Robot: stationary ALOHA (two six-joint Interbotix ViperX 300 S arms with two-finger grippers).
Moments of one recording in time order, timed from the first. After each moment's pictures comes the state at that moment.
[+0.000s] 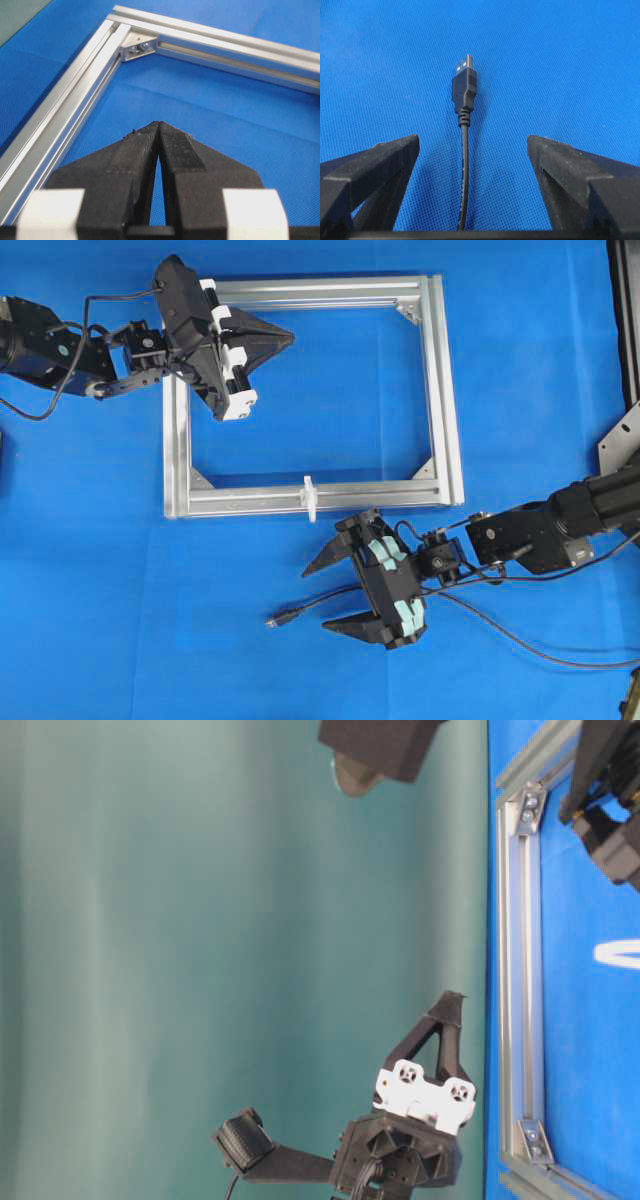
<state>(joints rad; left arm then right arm) 0.28 0.15 0.84 -0.09 -0.74 0.00 0.30 0.33 0.75 -0.05 -0.64 0.07</state>
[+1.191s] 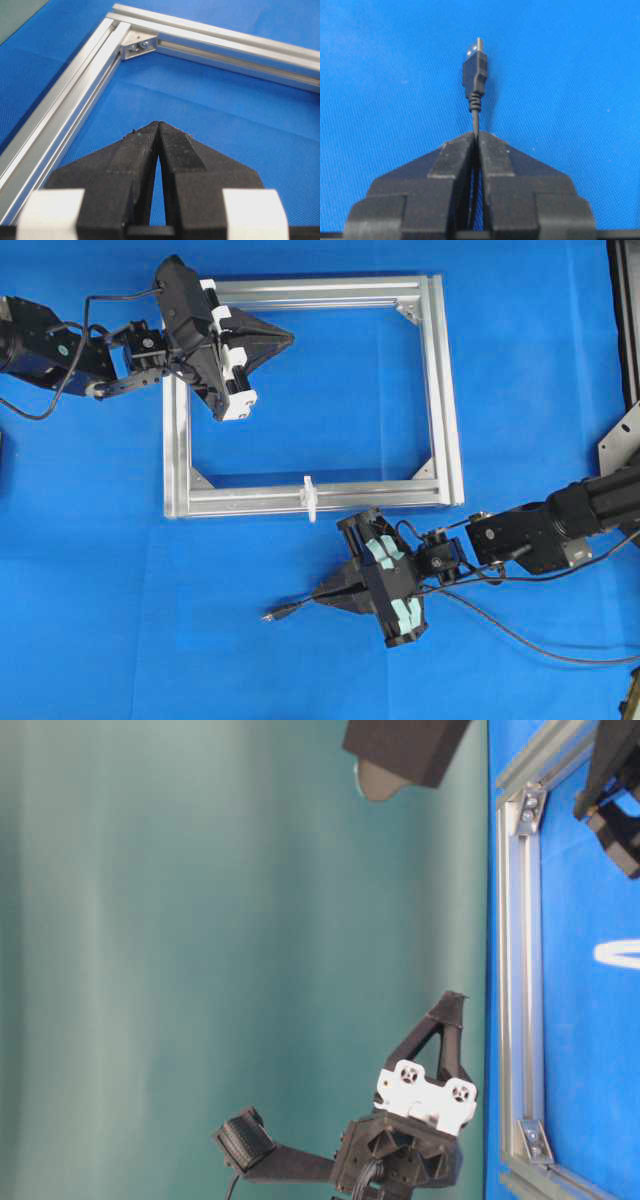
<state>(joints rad) 0.28 0.15 0.84 -0.09 -0.73 0.00 0.30 0.34 0.75 -0.04 -0.62 0.07</state>
